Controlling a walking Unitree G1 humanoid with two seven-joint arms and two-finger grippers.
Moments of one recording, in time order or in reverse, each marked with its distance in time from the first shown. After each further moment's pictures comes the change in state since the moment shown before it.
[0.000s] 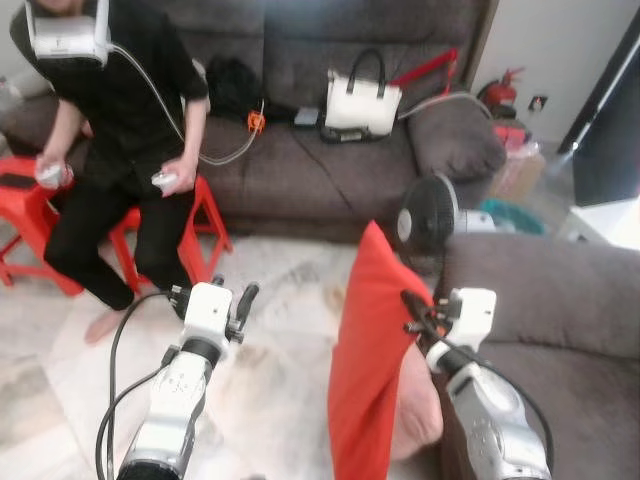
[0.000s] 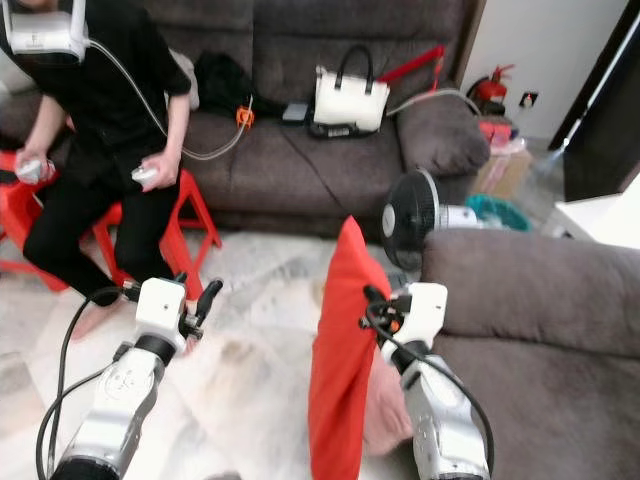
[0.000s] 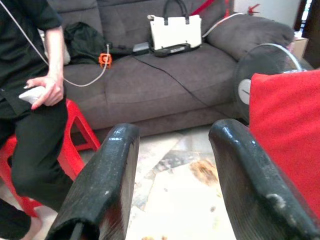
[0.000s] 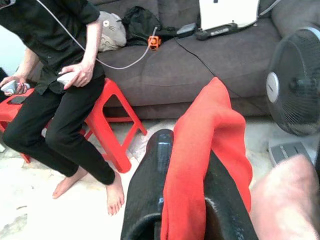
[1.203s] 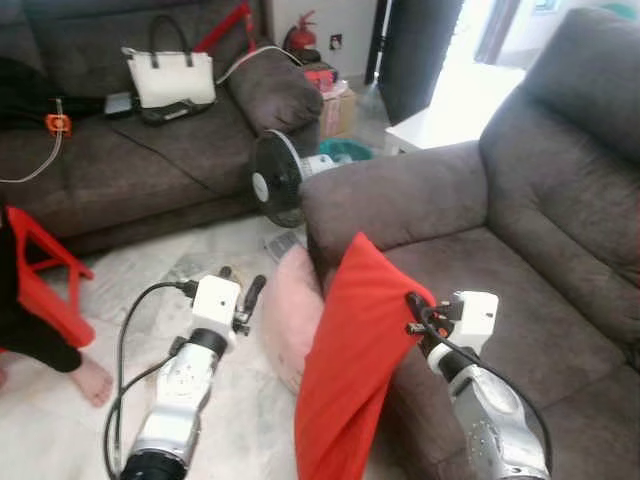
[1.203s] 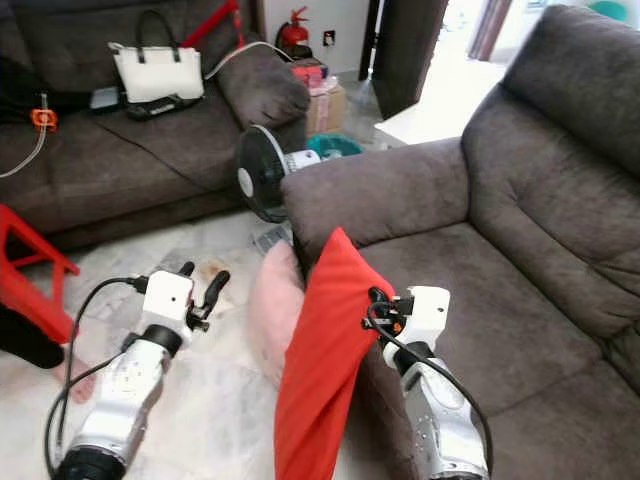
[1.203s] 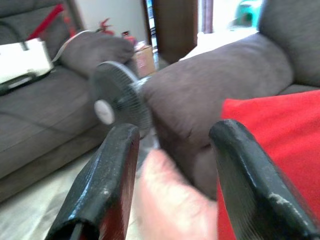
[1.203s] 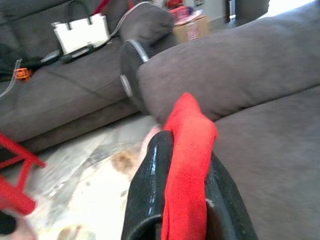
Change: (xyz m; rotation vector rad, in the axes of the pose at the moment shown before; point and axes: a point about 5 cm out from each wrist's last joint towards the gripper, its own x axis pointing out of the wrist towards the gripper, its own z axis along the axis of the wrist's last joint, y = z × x) left arm 0.007 -0.013 0.005 0.005 -0.027 -0.045; right arm -0.001 -0.006 -0.004 -0.012 0.009 -0.046
